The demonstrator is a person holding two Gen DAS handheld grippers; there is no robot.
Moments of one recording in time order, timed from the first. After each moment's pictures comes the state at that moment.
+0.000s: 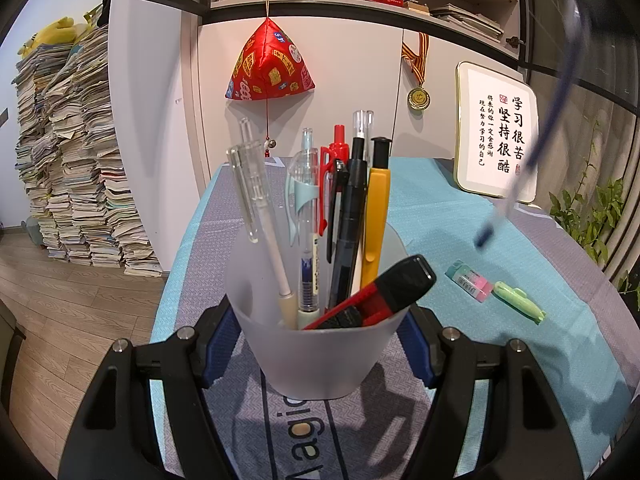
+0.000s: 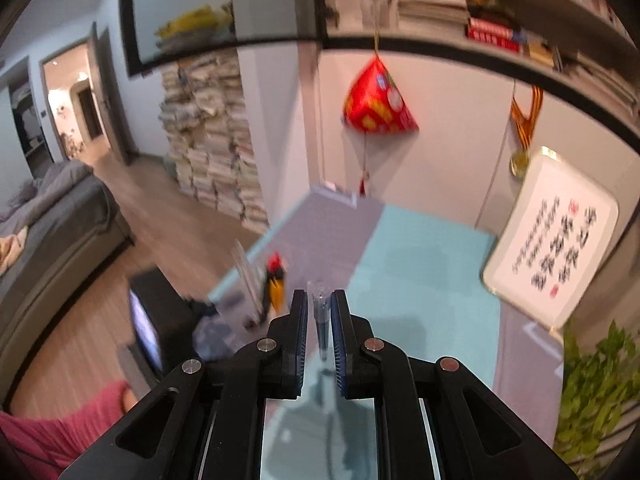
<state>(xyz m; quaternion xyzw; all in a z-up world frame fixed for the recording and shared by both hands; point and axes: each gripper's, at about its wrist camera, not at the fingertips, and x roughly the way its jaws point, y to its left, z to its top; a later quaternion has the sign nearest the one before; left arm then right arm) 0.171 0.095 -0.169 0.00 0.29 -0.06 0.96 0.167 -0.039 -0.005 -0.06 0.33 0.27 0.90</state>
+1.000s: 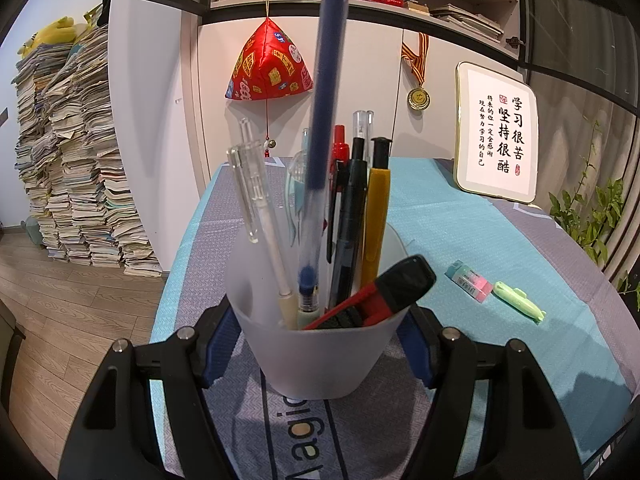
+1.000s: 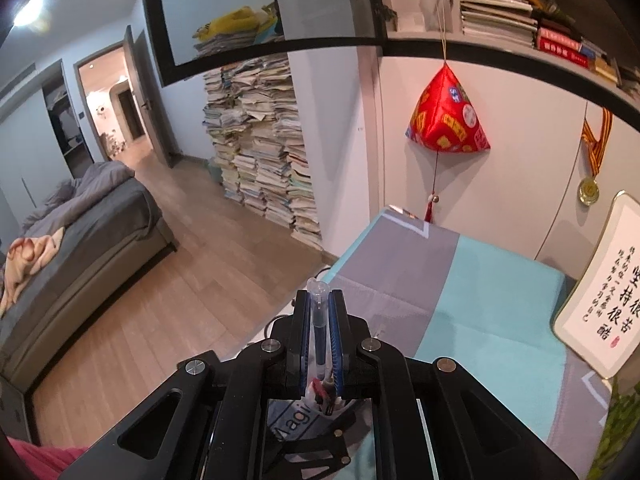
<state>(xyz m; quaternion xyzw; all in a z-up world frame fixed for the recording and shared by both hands) 0.171 0.095 -0.169 0.00 0.29 -0.06 0.96 0.214 0.036 -0.018 -0.05 0.34 0.34 0.87</state>
